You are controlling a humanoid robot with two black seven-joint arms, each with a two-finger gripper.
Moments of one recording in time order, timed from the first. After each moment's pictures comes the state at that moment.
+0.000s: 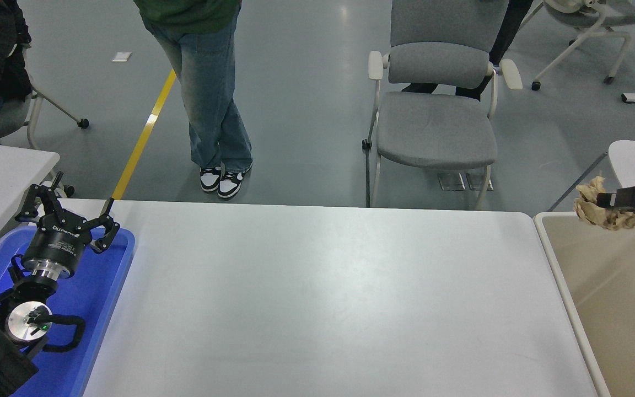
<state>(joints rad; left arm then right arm) -0.55 0.46 -0.60 -0.39 -0.23 -0.70 -0.59 1.64 -1.28 -0.63 1.33 -0.95 0.22 0.29</state>
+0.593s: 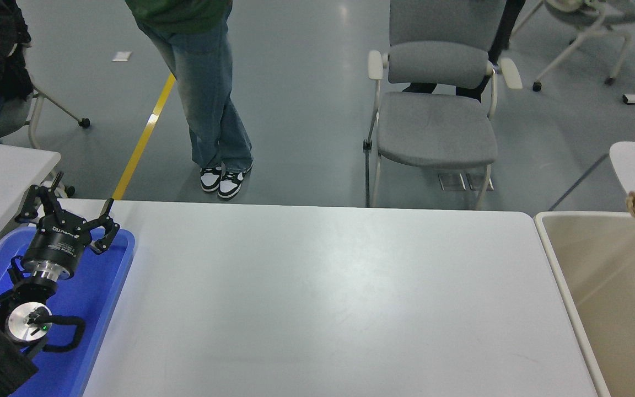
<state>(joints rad) -0.55 0.46 -0.60 -0.39 -0.23 -0.70 -0.59 1.11 -0.99 -0.48 0.85 -0.38 -0.10 0.29</state>
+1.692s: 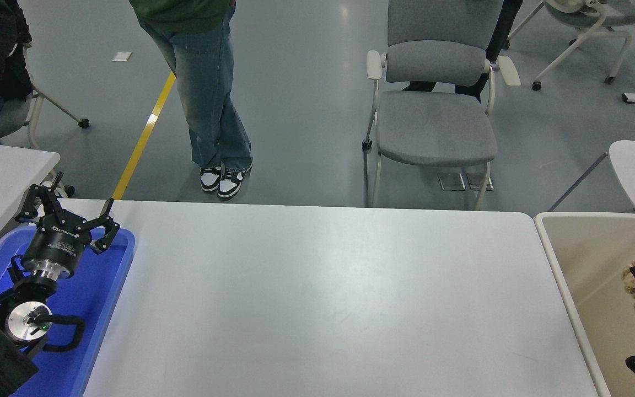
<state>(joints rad) -0.55 0.46 -0.60 -0.39 -0.23 -0.70 -0.59 0.60 -0.38 -0.08 0.12 -0.19 -0.31 0.21</state>
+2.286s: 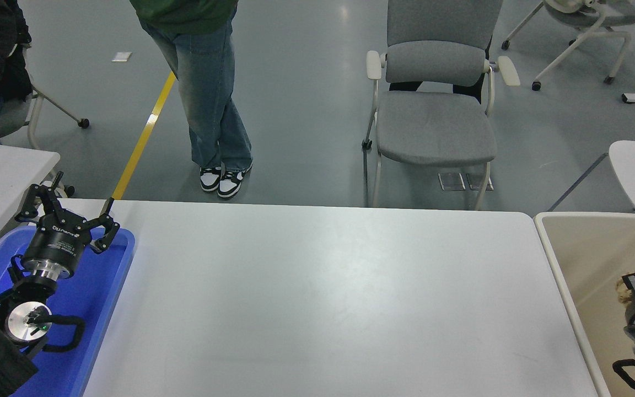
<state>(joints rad) -0.55 0.46 -0.60 -0.39 -0.23 -0.70 -0.59 0.61 -0.37 -0.07 0.12 -0.17 -0.32 0.19</state>
